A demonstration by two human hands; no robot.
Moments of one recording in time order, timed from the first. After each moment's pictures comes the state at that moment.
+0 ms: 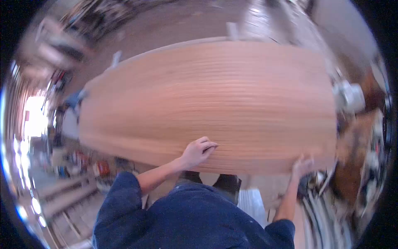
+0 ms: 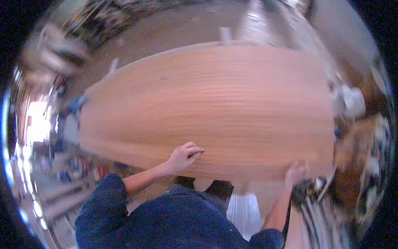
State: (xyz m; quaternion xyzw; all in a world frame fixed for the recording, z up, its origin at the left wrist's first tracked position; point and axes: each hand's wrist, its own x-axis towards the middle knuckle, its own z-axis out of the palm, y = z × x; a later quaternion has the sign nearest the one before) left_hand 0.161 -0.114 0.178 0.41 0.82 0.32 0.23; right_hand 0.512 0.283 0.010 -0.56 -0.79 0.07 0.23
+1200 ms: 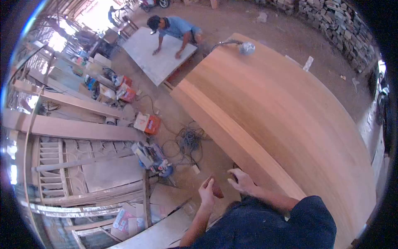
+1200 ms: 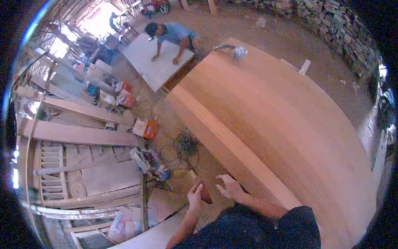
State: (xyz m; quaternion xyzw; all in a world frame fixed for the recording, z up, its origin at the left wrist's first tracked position) left_hand -0.002 -0.941 0.115 -0.50 0.53 0.67 -0.11; right_hand -0.108 -0.779 0.086 0.29 -0.78 0.46 -0.31
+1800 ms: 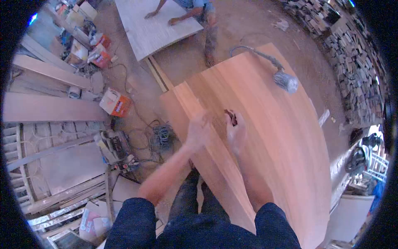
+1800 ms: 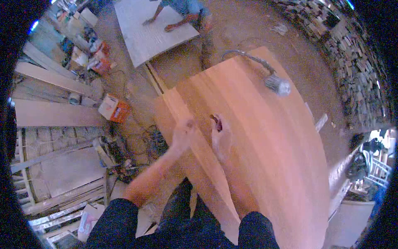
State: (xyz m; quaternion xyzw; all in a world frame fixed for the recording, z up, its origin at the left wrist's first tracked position) left_hand -0.413 -1.198 0.039 -0.21 0.85 0.47 -0.12; right_hand -0.484 -1.056 0.092 0.01 -0.83 0.55 -0.11
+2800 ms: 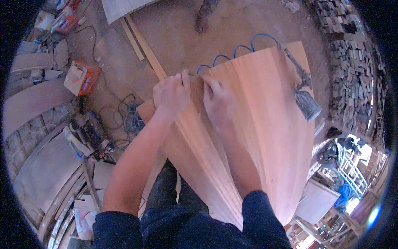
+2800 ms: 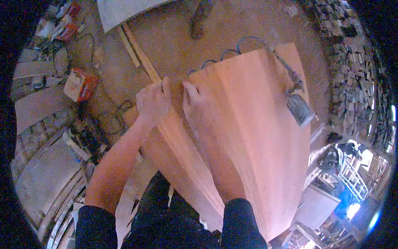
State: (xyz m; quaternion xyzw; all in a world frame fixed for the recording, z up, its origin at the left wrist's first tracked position) left_hand -0.549 -1.351 -0.002 -0.32 0.92 0.21 -0.01; right_hand -0.607 -1.217 0.007 0.29 -0.90 0.33 0.00
